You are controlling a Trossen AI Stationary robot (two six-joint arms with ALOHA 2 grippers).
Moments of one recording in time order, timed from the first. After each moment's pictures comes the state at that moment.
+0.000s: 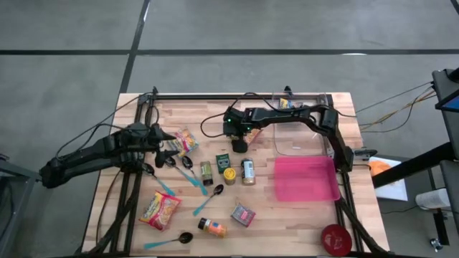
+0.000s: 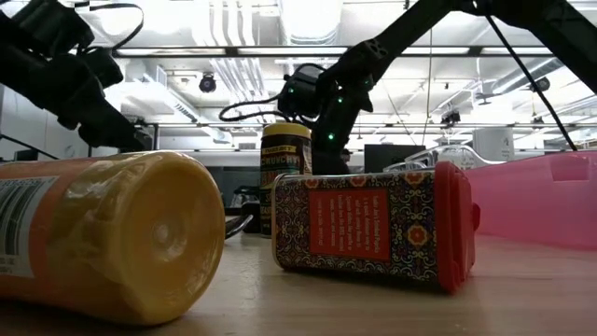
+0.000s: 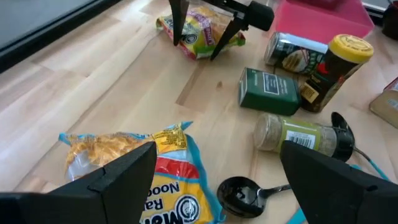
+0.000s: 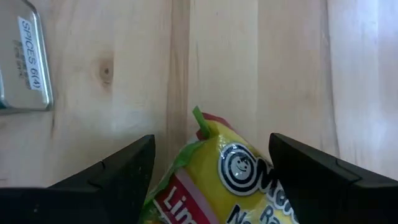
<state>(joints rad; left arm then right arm) 0.40 0.27 0.25 -0.53 0.15 -0.08 -0.31 2.13 1.51 -0.51 -0.05 -0.32</state>
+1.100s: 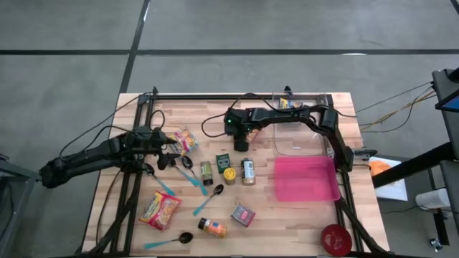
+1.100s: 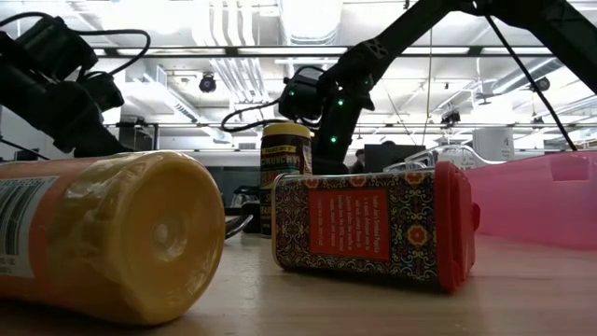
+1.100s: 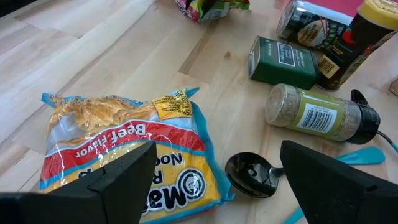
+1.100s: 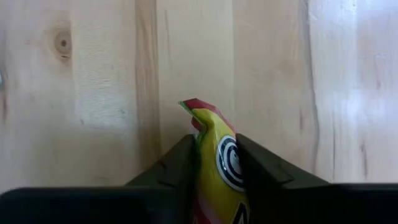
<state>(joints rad) 0.40 0.28 0.15 -0.49 0.15 -0.11 -0.31 2.14 1.52 -0.54 0.06 -0.29</state>
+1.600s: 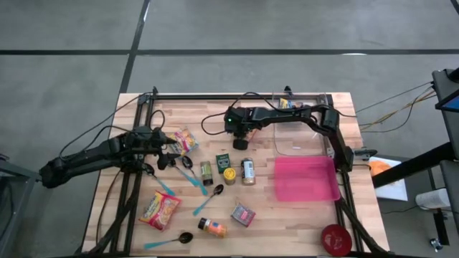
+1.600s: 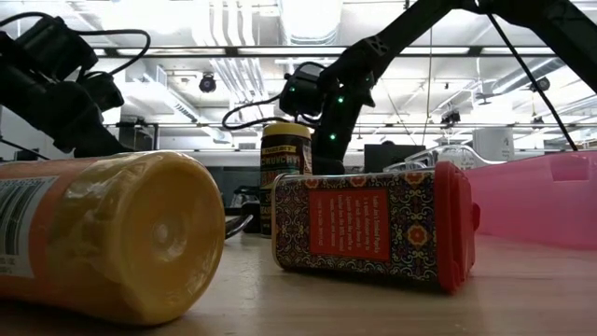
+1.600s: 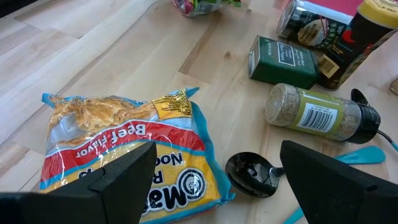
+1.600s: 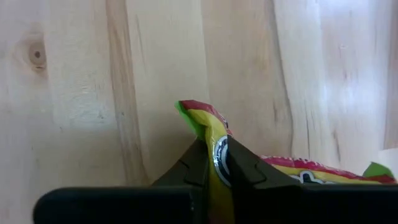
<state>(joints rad) 0.40 0.28 0.15 -0.49 0.15 -0.10 -0.30 2.12 1.52 -0.54 0.11 -0.24</state>
